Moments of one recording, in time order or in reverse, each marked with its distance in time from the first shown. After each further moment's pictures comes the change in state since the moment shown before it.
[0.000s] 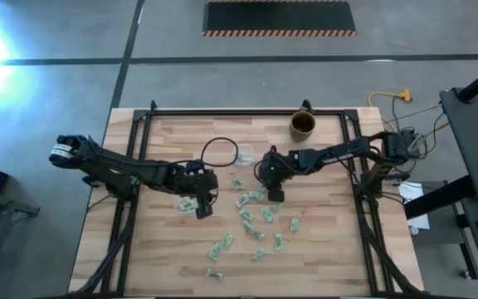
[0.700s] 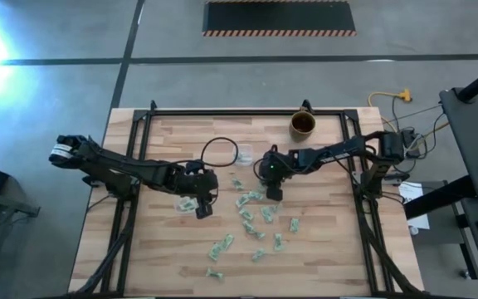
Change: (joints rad) left arm 0.000 0.000 0.000 0.000 0.000 0.000; right arm -0.020 0.039 -0.027 0.048 -0.028 0.102
